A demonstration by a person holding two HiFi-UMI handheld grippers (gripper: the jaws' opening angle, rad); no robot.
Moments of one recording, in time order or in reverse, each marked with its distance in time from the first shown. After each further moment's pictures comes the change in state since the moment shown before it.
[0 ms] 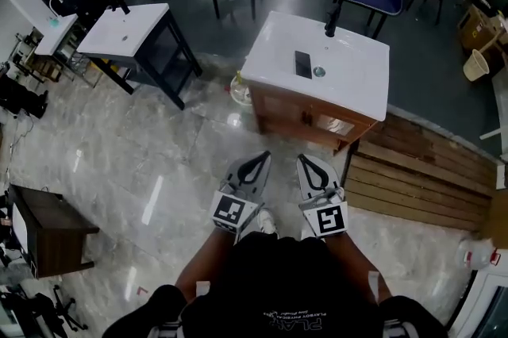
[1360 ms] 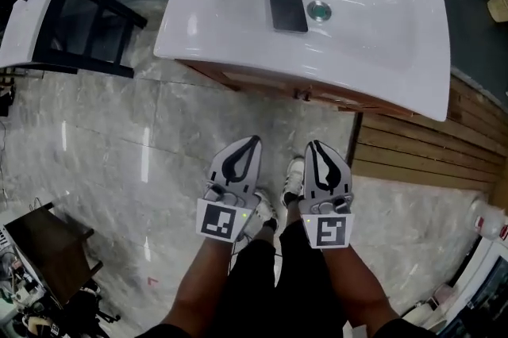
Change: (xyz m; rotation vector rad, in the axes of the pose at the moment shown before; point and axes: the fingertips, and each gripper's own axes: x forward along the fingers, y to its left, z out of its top) left arm 0.201 0.093 -0.250 -0.159 0.126 0.030; right arm 0.091 -0.133 -0.300 0.153 0.204 -0.319
